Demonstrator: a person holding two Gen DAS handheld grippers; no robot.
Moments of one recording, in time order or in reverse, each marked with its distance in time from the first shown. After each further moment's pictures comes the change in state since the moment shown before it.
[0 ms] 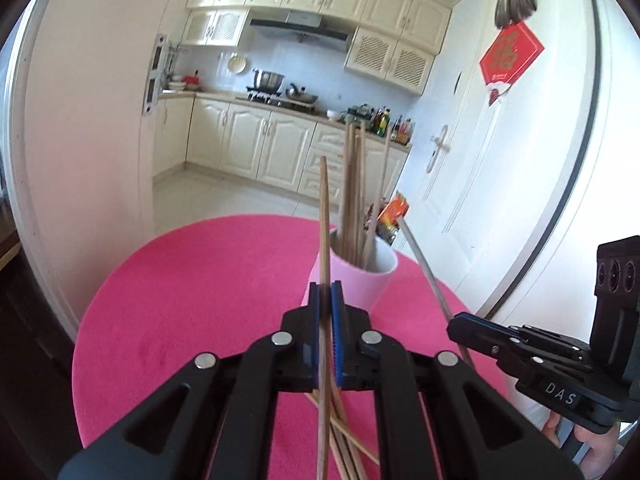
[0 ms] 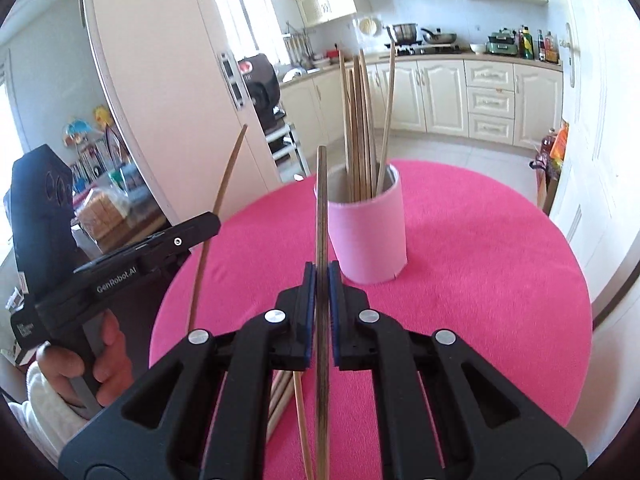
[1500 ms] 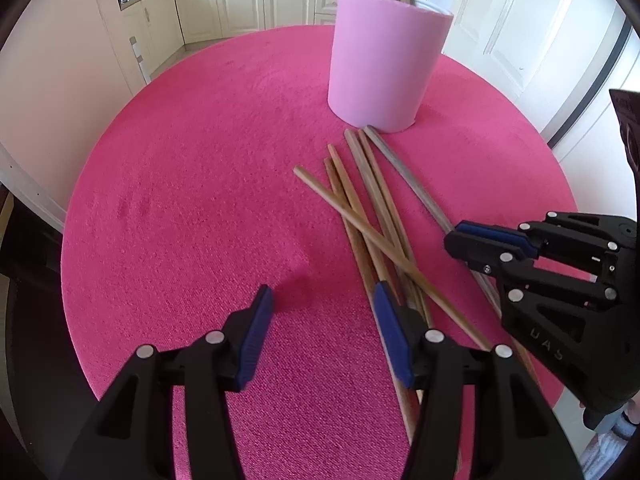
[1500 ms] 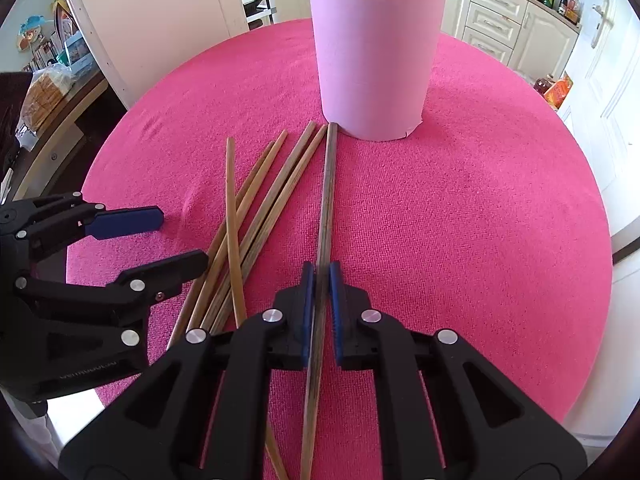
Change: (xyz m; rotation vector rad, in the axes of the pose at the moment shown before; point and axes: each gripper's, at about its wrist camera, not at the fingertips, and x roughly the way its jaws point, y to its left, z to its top) left arm 0.081 0.012 -0.084 0.148 0.645 0.162; right arm 0.098 0.017 -0.057 -0.111 0.503 -0.190
